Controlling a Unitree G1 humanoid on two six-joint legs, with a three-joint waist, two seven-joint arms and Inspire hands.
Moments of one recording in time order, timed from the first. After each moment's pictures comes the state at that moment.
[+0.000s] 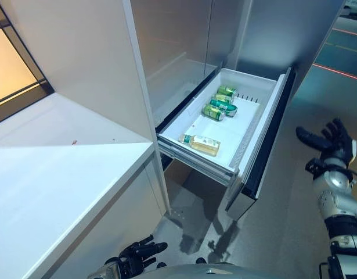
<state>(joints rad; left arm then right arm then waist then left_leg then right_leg) -0.03 0.21 -0.20 1.19 -0.63 0.10 -0.31 -0.24 -0.59 -0.18 0.55 0.66 -0.11 -0.35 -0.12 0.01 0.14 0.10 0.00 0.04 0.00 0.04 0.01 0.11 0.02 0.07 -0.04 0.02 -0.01</state>
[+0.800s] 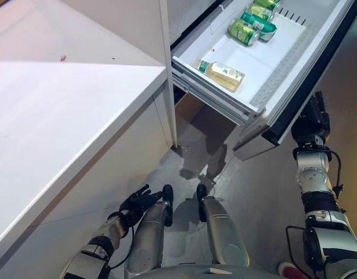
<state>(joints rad) -0.25 0.25 -0.20 1.12 -0.79 0.02 -0.22 -0.48 -0.49 -0.17 0.57 1.22 -0.18 0.04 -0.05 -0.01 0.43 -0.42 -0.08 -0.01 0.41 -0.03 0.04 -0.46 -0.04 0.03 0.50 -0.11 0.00</state>
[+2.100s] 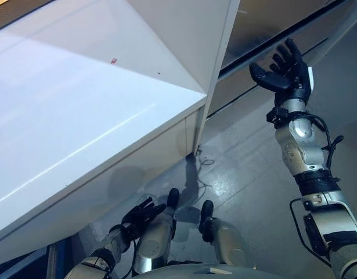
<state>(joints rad) -0.16 0.24 -0.18 1.14 -0.74 0.04 -0.25 -0.62 -0.52 0.06 0.30 0.69 -0.20 -0.28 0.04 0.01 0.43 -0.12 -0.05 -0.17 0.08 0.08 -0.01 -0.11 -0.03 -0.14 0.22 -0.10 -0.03</state>
